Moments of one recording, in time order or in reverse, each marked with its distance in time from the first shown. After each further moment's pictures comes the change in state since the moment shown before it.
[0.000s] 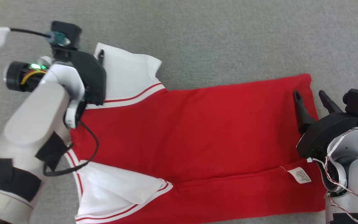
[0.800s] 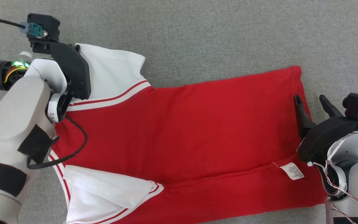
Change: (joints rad) left arm -0.026 0.039 0.016 0.039 -0.065 -0.038 0.081; right arm 0.024 0.000 -0.002 -0.014 -0.007 0.000 0.008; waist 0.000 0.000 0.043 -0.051
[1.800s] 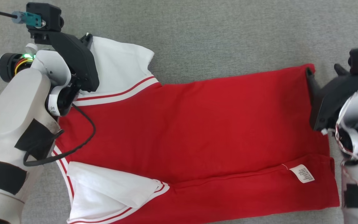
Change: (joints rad) left arm 0.000 -0.009 0.051 -0.082 -0.105 -0.054 0.002; right arm -0.182 -0.109 0.069 -0.026 -0.108 0.000 0.274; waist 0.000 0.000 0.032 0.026
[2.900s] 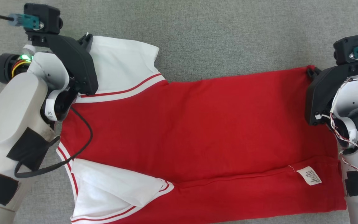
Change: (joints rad) left arm 0.043 0.053 -0.010 -0.154 -0.005 0.063 0.031; right arm -0.087 -0.090 0.100 0.139 0.080 0.000 0.088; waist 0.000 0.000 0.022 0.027
